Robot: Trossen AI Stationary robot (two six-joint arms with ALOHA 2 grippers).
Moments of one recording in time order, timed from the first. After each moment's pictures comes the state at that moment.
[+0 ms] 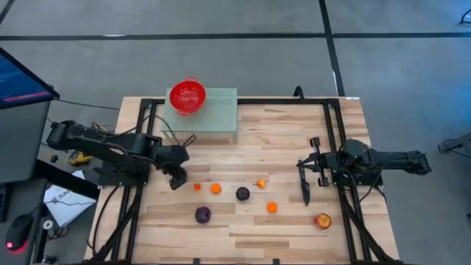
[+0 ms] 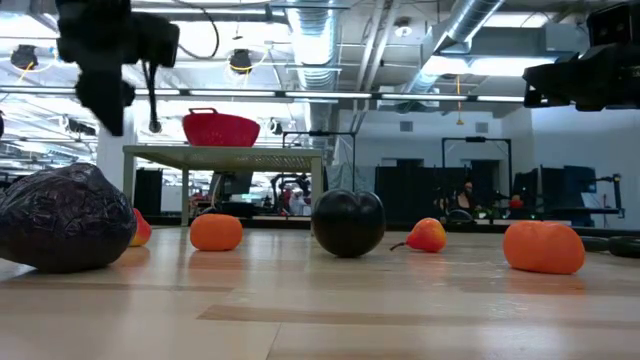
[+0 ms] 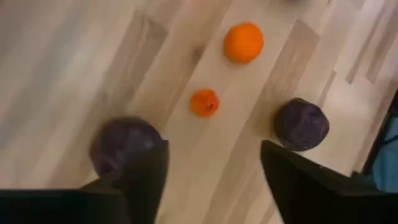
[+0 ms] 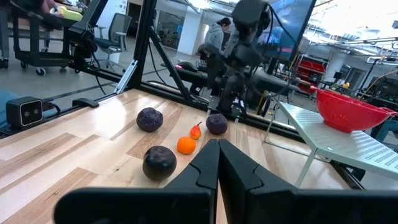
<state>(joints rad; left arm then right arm) -0.13 1.06 0.79 -0.87 0.06 -0.70 -0.01 0.03 0.00 0.04 -0.18 -0.27</state>
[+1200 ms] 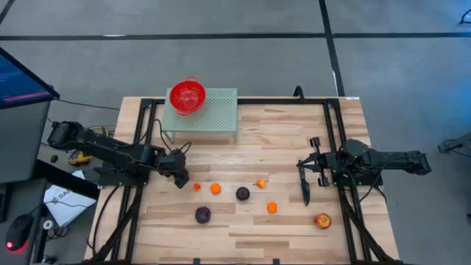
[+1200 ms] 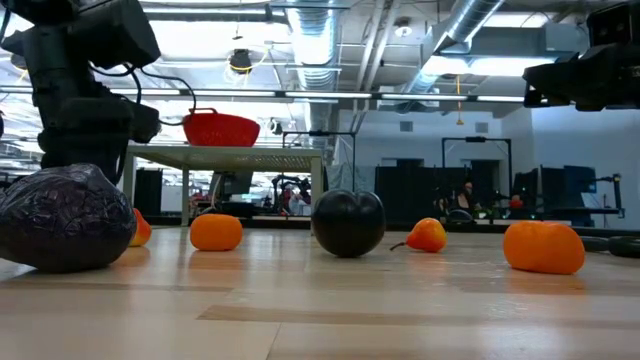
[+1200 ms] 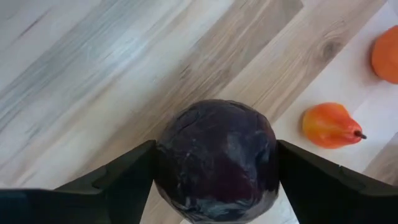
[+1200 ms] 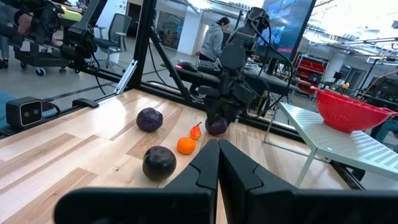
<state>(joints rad) -0.14 1.08 0.45 -0.59 -0.13 -0.92 -0.01 0.03 0.00 0.05 -0.18 -0.27</state>
